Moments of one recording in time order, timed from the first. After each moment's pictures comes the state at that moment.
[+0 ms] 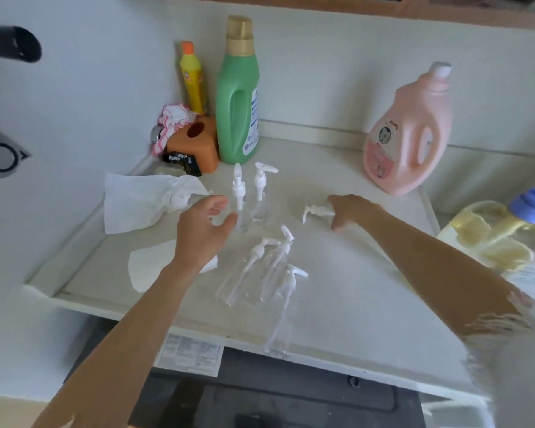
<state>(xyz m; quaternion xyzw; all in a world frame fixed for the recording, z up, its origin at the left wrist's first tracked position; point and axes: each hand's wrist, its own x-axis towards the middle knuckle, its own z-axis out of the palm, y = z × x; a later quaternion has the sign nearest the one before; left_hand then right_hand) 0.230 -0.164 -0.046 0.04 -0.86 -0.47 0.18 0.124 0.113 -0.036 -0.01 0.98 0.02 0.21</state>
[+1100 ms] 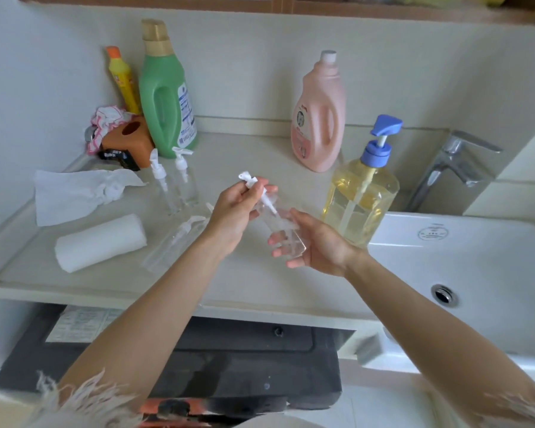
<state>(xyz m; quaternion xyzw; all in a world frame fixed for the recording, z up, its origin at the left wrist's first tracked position) 0.284 0.026 -0.006 -0.05 -0.64 -0.76 -0.03 0.313 0.192 -0.025 -0.04 0.60 -0.75 0.27</state>
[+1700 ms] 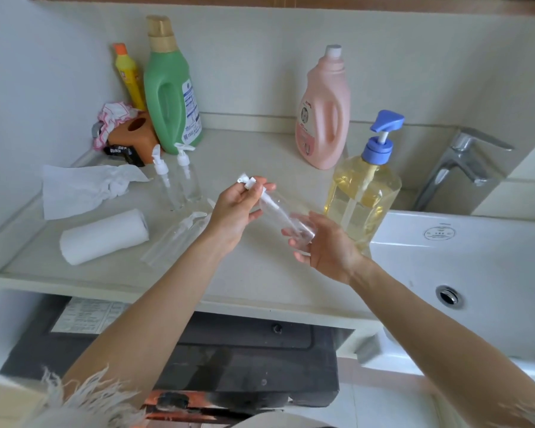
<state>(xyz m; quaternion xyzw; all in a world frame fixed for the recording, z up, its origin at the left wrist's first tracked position) 0.285 0.028 -0.012 -0.03 -0.66 -0.75 -0.04 0.315 0.209 -0.045 0.04 0.51 -0.83 0.23</state>
